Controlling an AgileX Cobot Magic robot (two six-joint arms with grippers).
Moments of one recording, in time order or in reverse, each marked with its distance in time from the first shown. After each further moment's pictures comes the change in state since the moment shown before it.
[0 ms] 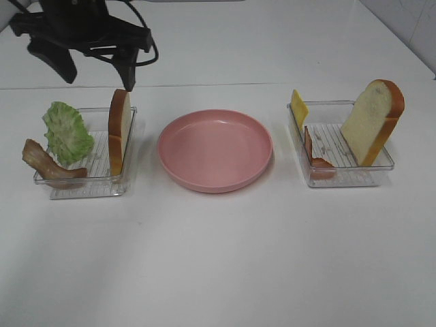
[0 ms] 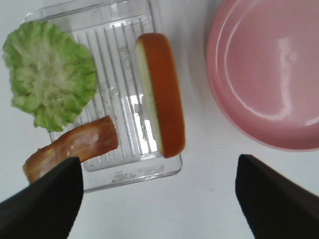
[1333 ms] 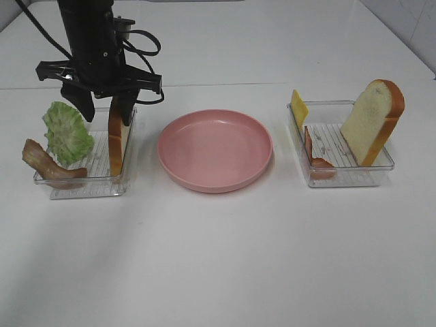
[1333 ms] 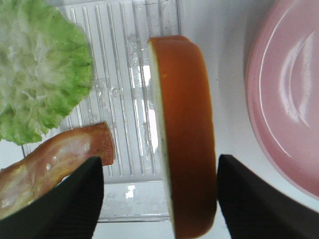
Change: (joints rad) left arm 0.028 0.185 -0.038 0.030 -0.007 -0.114; right arm 0.000 0.000 0.000 0.000 0.000 0.000
